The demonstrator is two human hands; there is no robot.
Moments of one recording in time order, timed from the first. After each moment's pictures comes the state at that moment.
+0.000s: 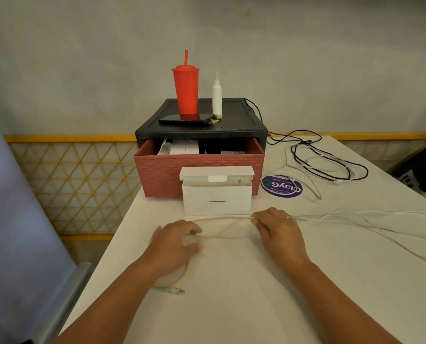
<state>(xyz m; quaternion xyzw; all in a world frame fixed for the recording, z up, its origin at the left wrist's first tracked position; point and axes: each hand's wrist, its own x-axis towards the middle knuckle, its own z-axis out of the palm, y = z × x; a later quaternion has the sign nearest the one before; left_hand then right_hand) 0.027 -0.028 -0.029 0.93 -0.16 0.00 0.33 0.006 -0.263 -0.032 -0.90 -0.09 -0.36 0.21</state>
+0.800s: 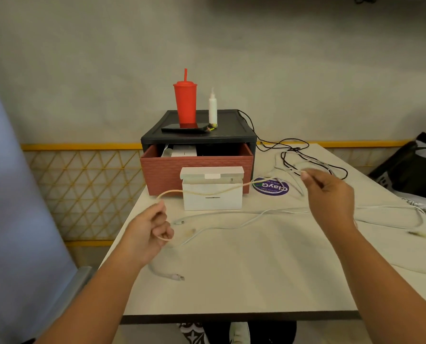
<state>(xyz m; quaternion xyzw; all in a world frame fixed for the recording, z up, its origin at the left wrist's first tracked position) -0.019 -0.007 0.015 0.47 0.03 -0.08 0.88 -0.056 -0.317 0.060 -0.83 0.11 -0.39 0.40</state>
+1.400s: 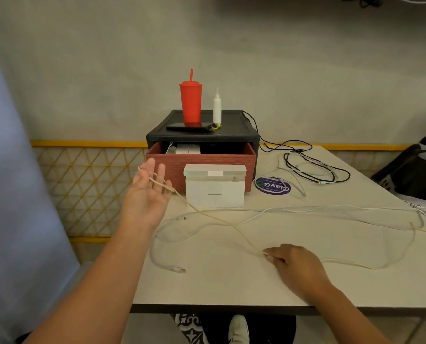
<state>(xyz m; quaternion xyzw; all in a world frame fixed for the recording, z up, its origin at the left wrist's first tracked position) -0.017 -0.021 0.060 0.31 0.00 0.09 0.95 -0.094 -0.298 -0.049 -0.98 -0.02 -0.09 0.19</state>
